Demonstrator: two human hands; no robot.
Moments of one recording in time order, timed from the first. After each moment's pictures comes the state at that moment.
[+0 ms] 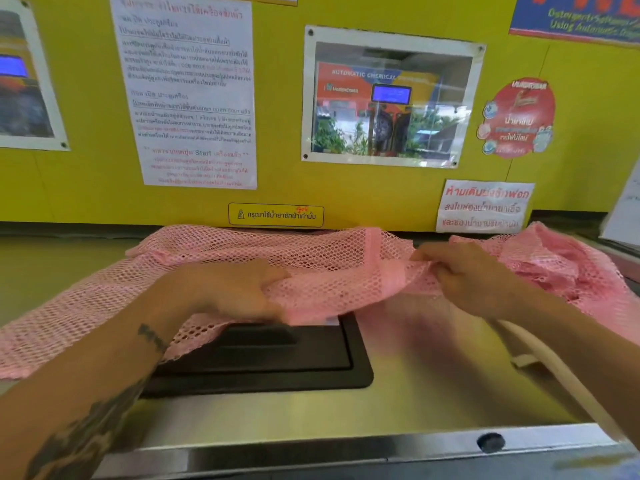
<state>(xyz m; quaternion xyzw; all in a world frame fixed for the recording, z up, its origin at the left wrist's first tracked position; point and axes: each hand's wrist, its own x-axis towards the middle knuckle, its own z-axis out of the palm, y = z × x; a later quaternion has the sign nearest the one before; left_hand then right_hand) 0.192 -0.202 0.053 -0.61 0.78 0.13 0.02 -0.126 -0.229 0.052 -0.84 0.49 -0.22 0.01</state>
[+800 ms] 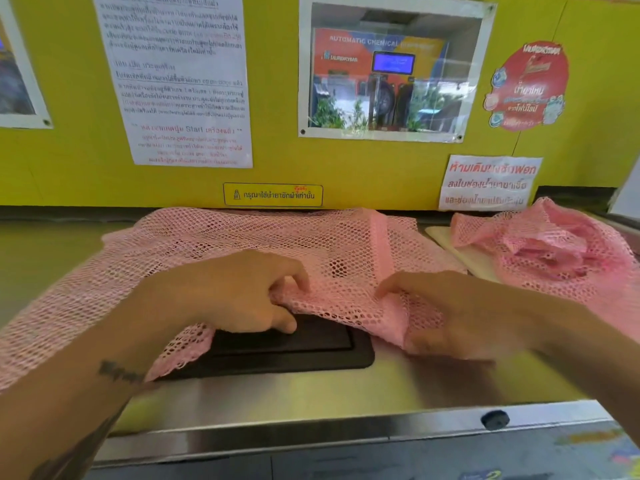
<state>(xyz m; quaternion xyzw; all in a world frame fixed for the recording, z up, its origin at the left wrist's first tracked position) 0.170 -0.165 0.053 -0.59 0.80 0.14 -0.02 -0.104 -0.176 0.048 -0.87 0.48 0.01 0.12</state>
